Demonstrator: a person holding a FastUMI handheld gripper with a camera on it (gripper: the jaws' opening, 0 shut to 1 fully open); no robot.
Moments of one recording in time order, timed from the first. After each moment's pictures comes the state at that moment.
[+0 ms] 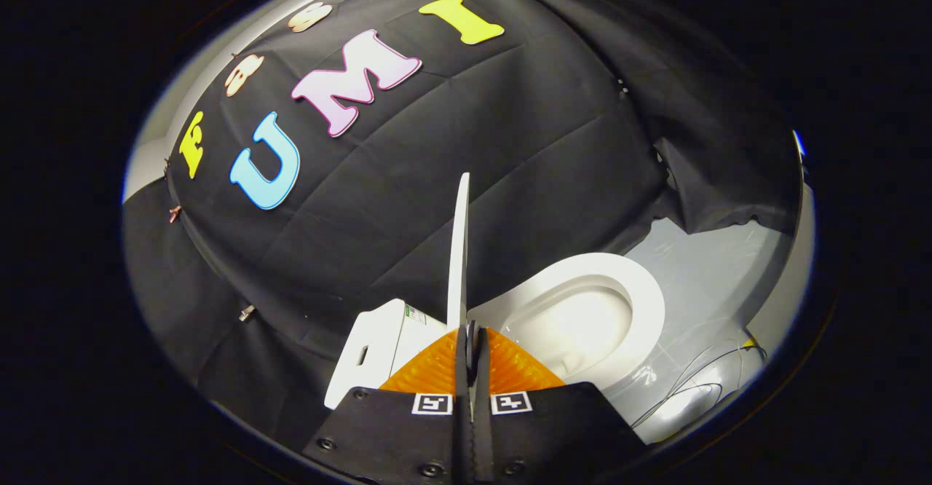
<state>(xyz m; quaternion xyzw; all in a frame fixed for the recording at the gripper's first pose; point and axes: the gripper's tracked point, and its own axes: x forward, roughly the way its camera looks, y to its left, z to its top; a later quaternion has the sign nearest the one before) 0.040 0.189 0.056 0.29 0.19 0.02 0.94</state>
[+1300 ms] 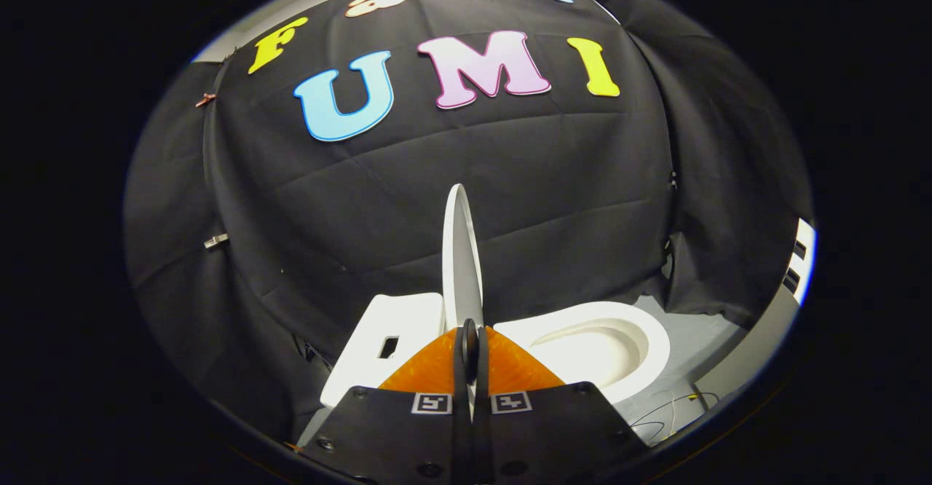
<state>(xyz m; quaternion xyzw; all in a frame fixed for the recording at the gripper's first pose) 0.032 0.382 0.116 0.09 0.15 -0.01 0.98</state>
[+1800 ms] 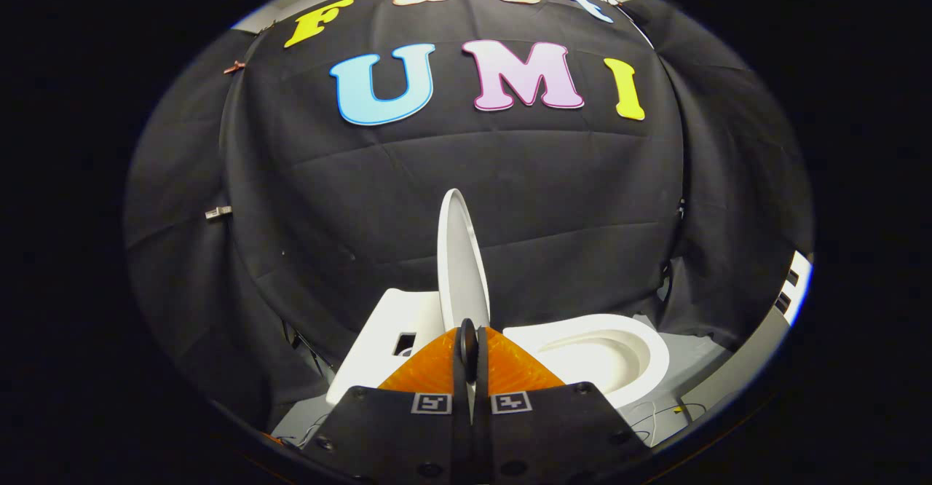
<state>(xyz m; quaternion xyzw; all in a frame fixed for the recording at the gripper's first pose) 0.030 0.443 0.107 0.03 0.14 0.00 0.99</state>
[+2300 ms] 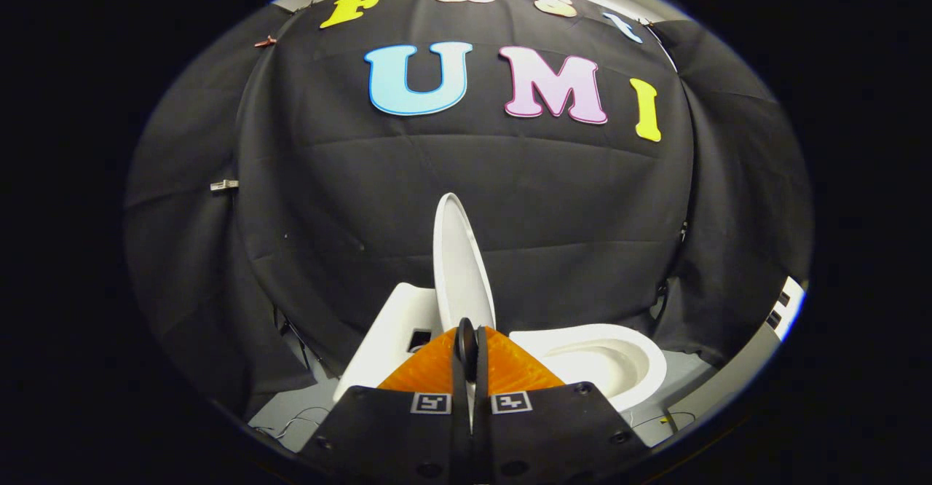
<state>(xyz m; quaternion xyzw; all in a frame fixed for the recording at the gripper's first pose) 0.030 0.489 0.095 -0.02 0.13 -0.01 0.99</state>
